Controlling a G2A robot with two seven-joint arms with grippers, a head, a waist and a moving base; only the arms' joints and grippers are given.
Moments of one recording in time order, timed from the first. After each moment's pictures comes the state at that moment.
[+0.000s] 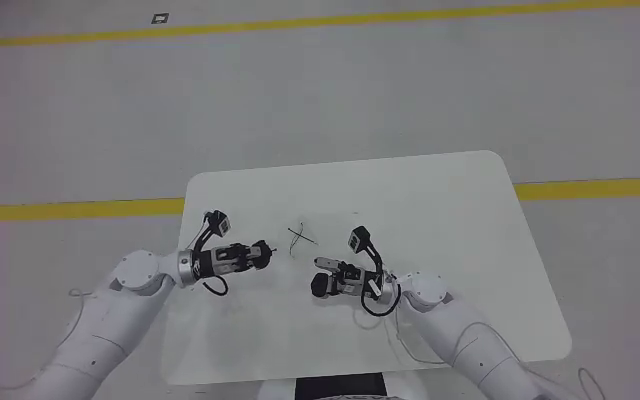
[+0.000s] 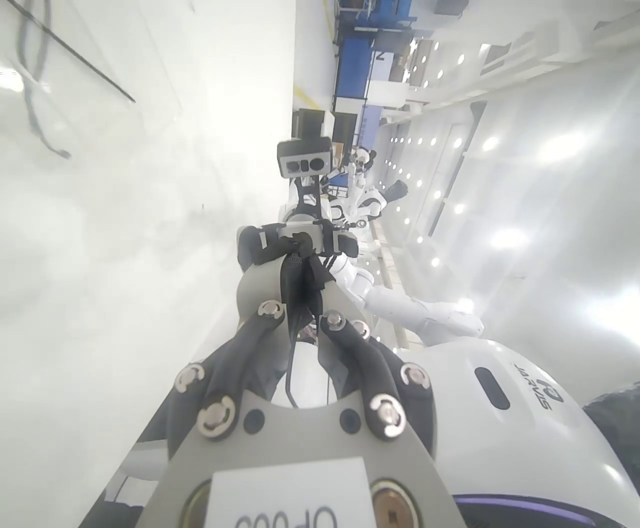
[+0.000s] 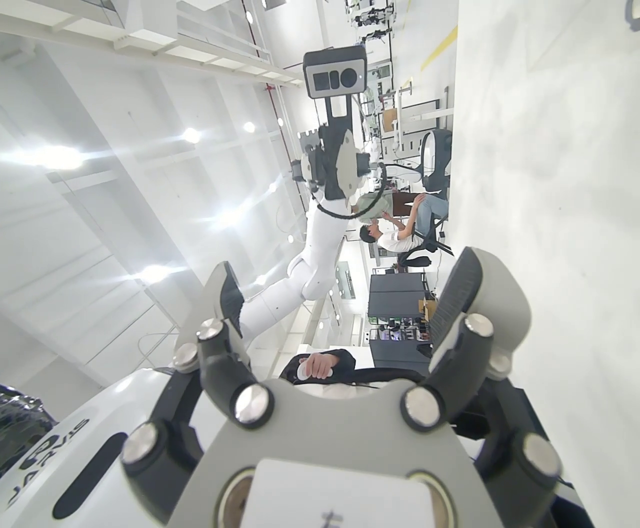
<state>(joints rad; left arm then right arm) 1.30 -0.81 -1.10 -1.32 -0.66 -0.31 -1.11 -1.32 -1.29 0.91 -1.20 0.54 -0.33 0.95</state>
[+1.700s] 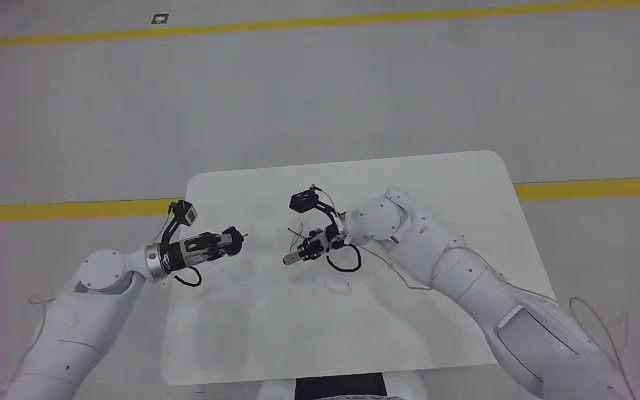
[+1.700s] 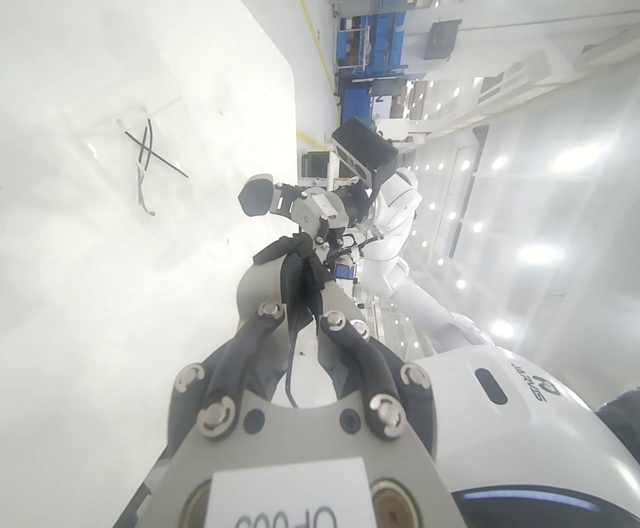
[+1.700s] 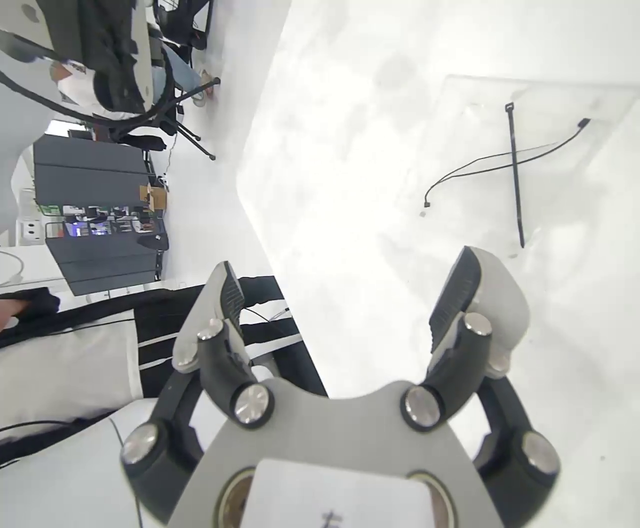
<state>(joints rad) 1.35 -0.78 -1.25 -1.32 -0.64 -0.34 -1.11 -0.80 -1.36 0.62 -1.16 -0.23 -0.20 1.04</state>
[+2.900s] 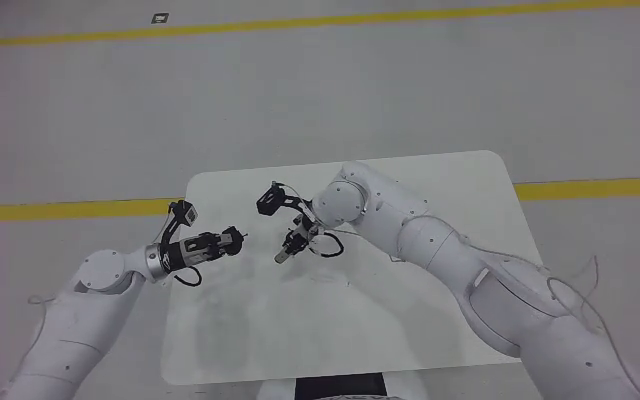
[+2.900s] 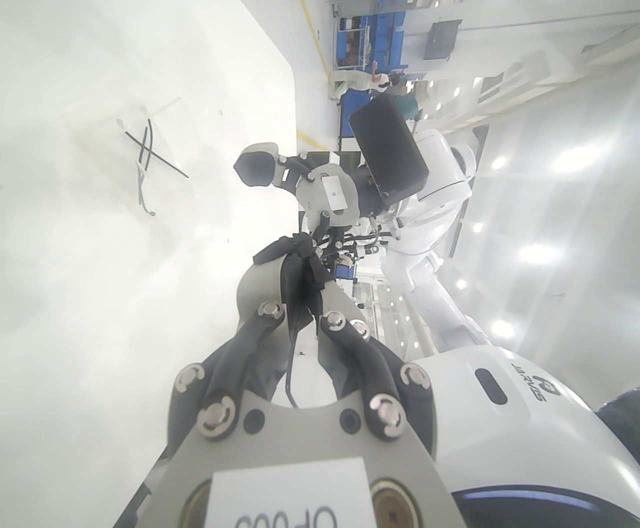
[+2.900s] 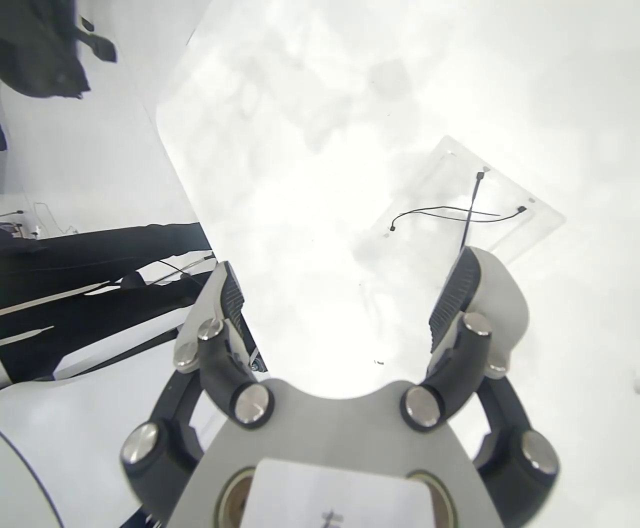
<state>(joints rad) 1.35 -0.78 -1.25 -1.32 -0.64 -0.34 -1.11 -0.54 -1.53 0.38 -0.93 -0.33 -0.34 1.09</state>
